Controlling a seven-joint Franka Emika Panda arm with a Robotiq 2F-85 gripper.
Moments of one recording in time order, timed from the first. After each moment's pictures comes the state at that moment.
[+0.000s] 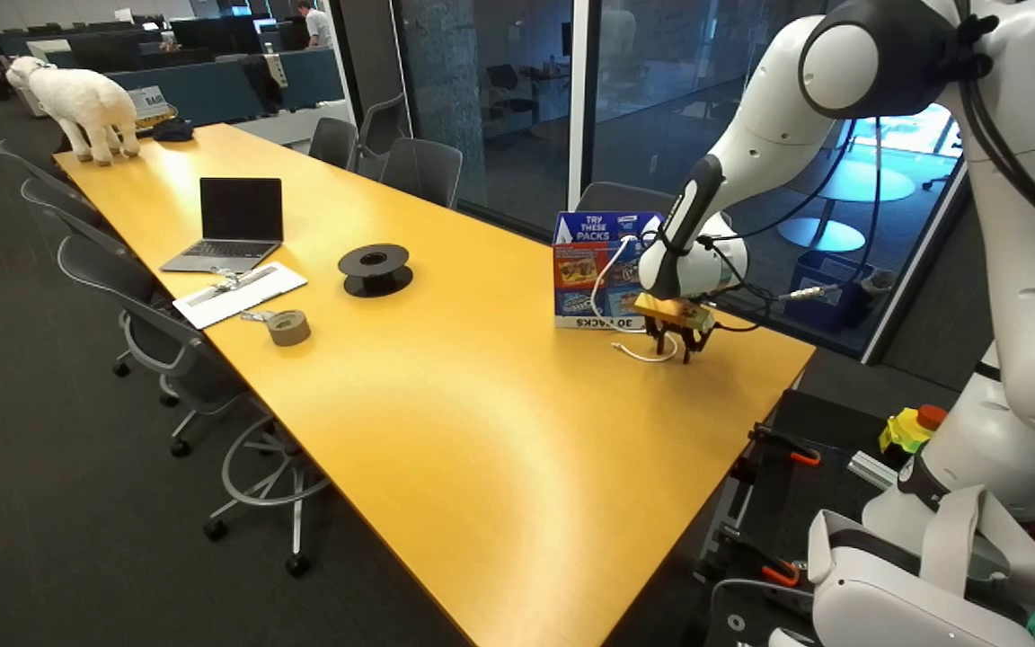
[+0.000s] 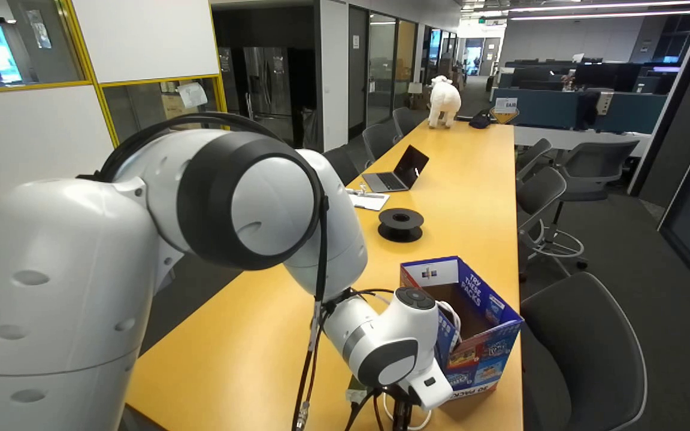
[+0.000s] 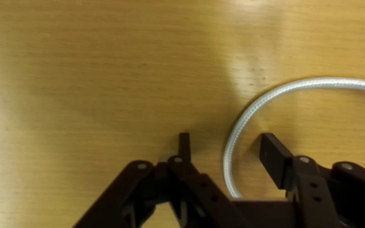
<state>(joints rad) -0.17 0.55 -0.31 -2.29 0.32 2.79 0.83</state>
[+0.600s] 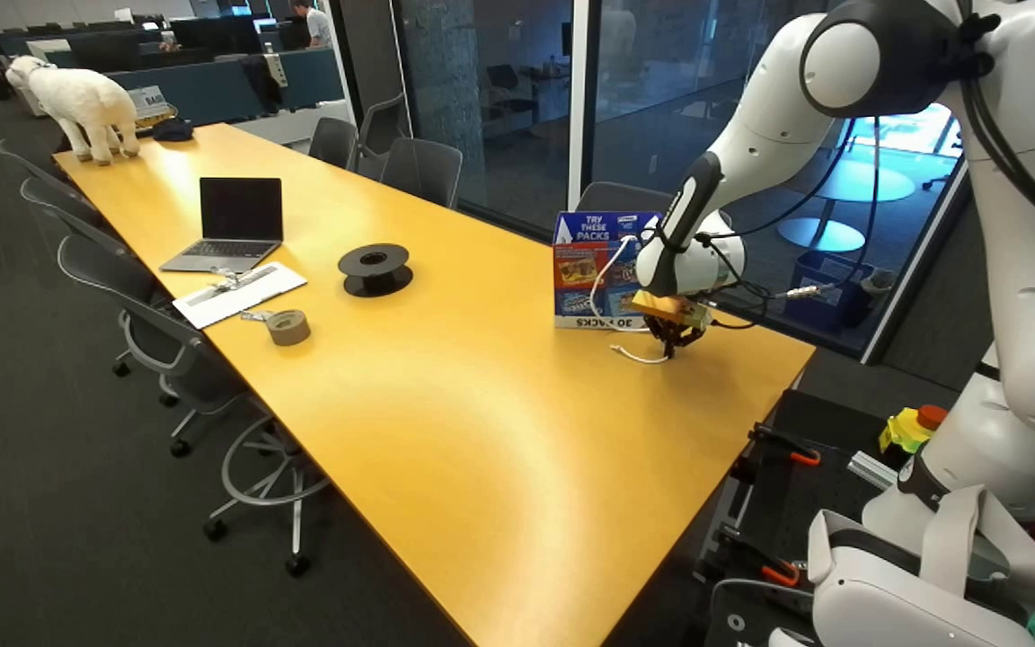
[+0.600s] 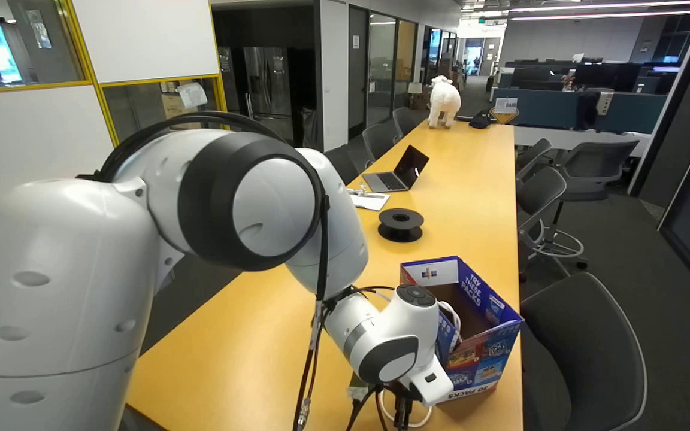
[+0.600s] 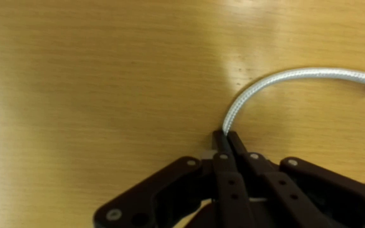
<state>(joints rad) -0.18 0.55 -0.29 -2.28 0.32 2.79 0.81</state>
